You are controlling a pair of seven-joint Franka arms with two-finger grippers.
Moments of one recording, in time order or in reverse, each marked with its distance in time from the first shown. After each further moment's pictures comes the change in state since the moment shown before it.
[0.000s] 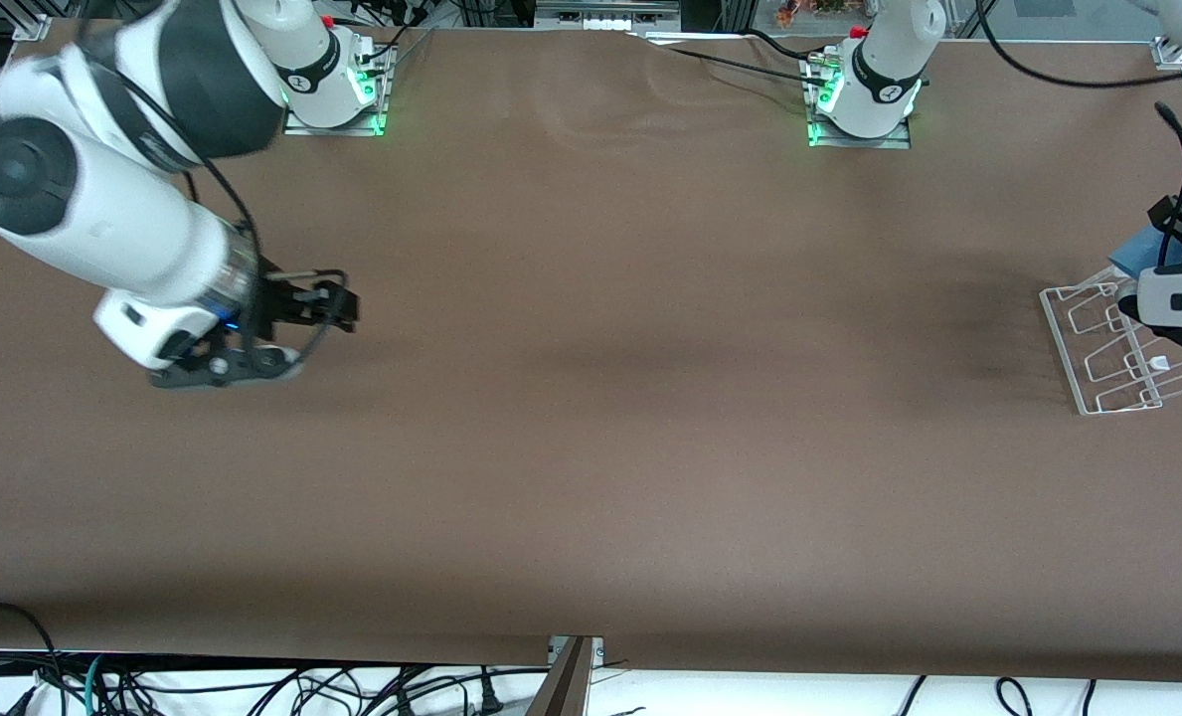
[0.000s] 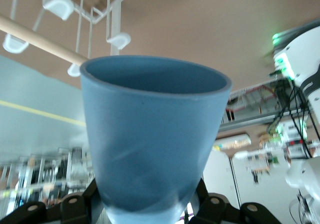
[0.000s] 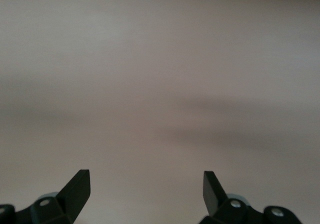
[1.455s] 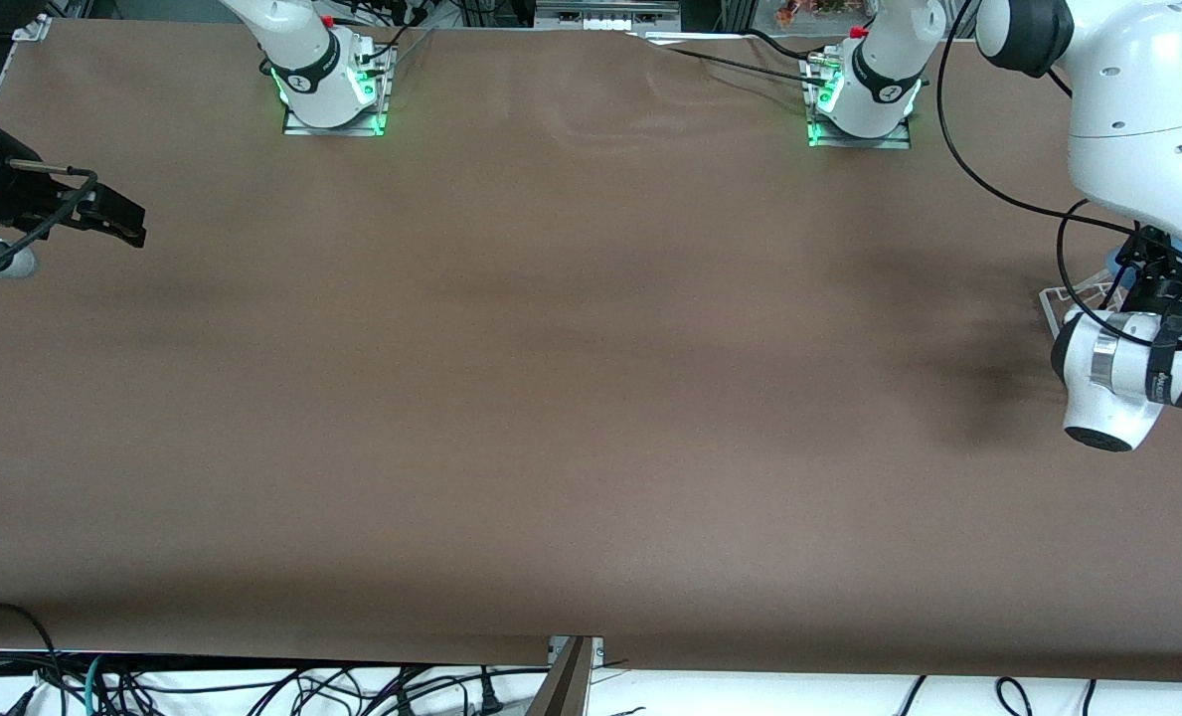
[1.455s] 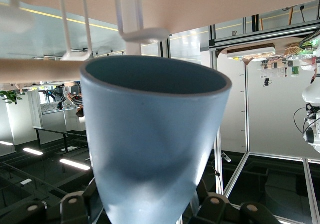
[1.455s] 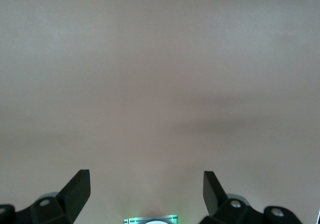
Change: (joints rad) left arm 0.002 0.287 -0.001 -0.020 0.281 -0.081 -0.011; right arm -0.167 -0.249 -0.047 -0.179 -0.069 -0.130 -0.103
